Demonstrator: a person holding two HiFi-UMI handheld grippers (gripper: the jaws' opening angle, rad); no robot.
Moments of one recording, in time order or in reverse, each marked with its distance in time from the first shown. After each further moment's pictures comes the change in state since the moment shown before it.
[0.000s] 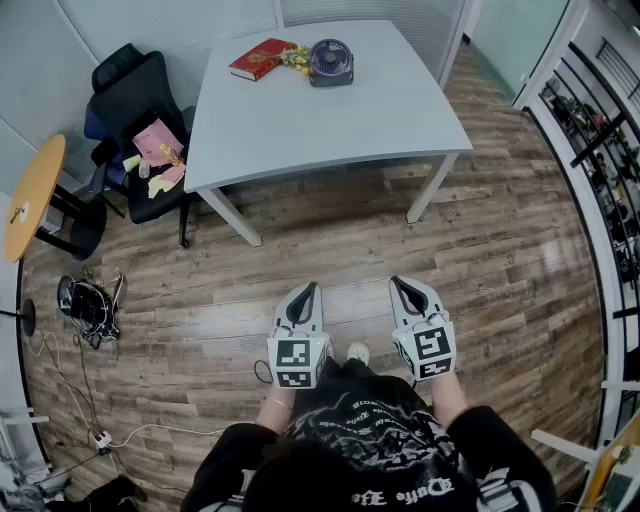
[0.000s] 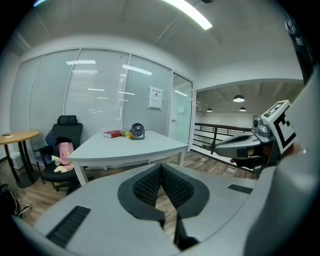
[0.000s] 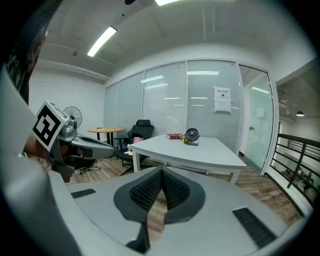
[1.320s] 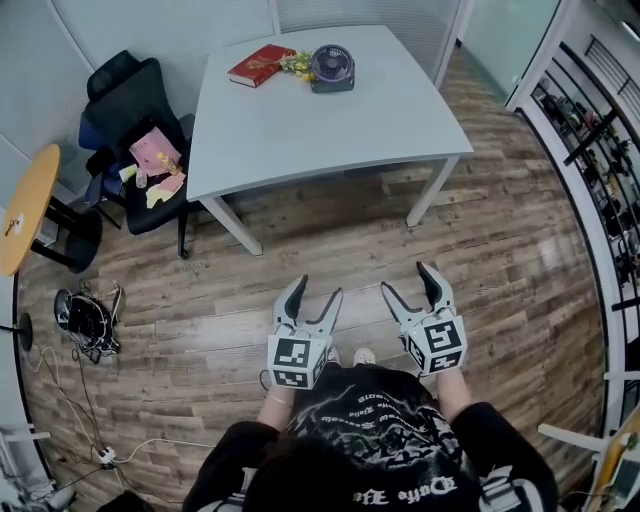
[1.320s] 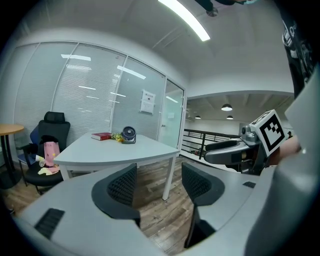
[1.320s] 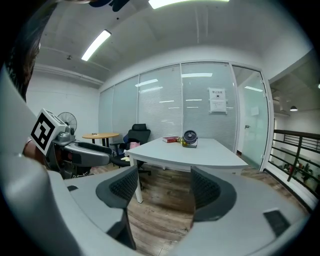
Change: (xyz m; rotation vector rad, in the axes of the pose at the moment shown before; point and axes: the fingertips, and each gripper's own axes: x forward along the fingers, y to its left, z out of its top) left arm -0.001 0.022 0.008 -0.011 -0.058 -0.158; right arm 0.021 0.015 0.016 0.061 -0.037 -0.036
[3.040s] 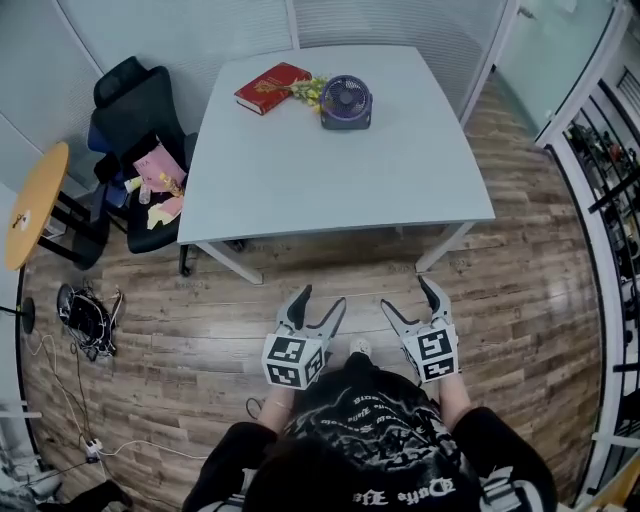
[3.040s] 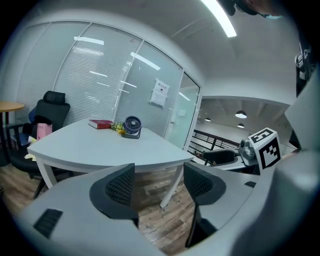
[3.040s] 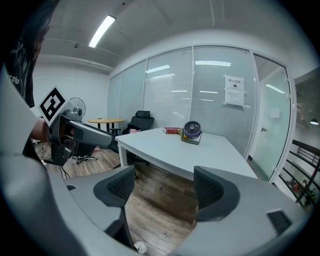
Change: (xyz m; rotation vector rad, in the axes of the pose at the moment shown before) left arm 0.201 0.055 0.042 -0.177 0.059 0.042; right arm 0.166 -0.147 0.014 -0.146 0.131 0.117
